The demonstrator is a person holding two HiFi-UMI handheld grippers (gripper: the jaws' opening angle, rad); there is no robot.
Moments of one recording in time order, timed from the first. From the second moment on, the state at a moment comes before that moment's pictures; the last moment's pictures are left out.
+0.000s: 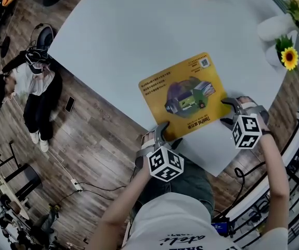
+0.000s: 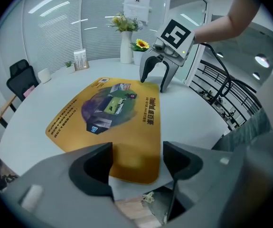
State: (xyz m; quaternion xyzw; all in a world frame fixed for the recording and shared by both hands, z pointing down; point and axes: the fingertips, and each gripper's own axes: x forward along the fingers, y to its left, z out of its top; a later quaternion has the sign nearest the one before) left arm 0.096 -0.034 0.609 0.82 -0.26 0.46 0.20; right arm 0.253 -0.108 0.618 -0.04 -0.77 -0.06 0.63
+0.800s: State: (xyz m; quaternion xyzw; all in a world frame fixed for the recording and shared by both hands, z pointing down) left arm 0.093 -0.040 0.610 0.82 -0.26 0.47 0.20; right arm 0.248 -0.122 0.619 -0.08 -0.78 -0.01 0.62
